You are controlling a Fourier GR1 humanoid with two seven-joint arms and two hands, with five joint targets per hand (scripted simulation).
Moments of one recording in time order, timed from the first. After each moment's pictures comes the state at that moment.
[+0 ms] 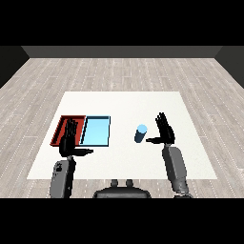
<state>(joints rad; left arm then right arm) -0.02 0.07 0.09 -1.66 0.12 -0.11 -0.35 -0.28 -0.09 -0.13 -1.28 -0.25 0.20 -0.23</state>
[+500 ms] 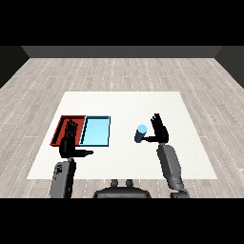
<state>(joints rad) 0.00 0.06 0.09 -1.66 0.12 -0.12 -0.38 -0.34 -0.04 -0.13 -1.15 -0.28 0.18 -0.26</state>
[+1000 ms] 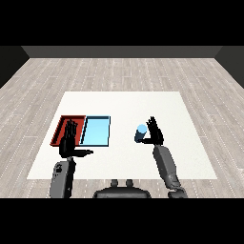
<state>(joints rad) -0.01 0.06 0.09 -1.66 0.13 -0.12 -0.37 -0.35 -0.01 -0.10 -1.01 -0.28 0.16 -0.35</state>
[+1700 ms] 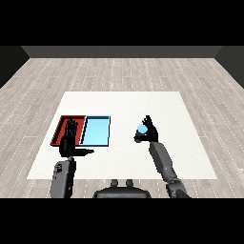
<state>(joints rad) -0.02 0.06 0.09 -1.67 0.13 -0.11 -0.35 -0.49 -0.01 -0.10 -0.79 -0.31 0.15 -0.42</state>
